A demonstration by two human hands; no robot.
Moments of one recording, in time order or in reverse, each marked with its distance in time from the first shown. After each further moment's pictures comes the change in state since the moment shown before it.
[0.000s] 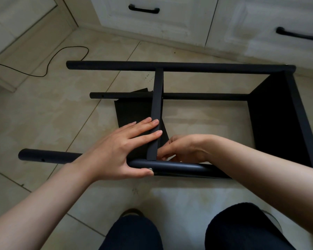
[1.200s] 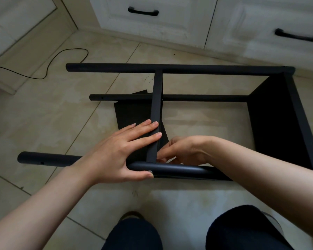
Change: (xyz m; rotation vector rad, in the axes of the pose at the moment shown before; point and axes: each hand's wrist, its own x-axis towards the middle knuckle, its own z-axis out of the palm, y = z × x) left_hand 0.000 -0.002 0.001 0.009 0.007 0.012; right_hand 0.000 0.001 -0.004 -0.030 -0.017 0.006
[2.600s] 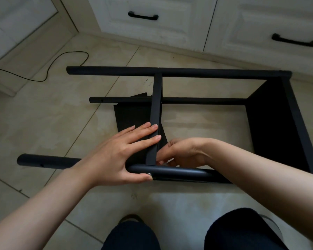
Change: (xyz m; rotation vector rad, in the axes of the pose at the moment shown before) left_hand 0.001 0.000 -0.002 -0.008 -0.007 -0.004; right_hand -0.002 -0.001 -0.002 0.038 -0.053 -0.021
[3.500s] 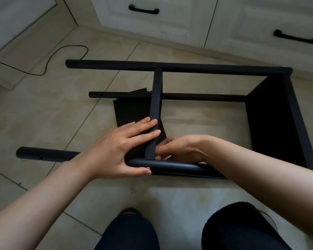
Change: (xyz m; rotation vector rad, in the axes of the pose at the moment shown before) left_hand 0.000 0.003 -0.002 -0.035 -0.006 -0.011; right_hand 0.008 0.004 0.008 -0.026 0.035 -0.044
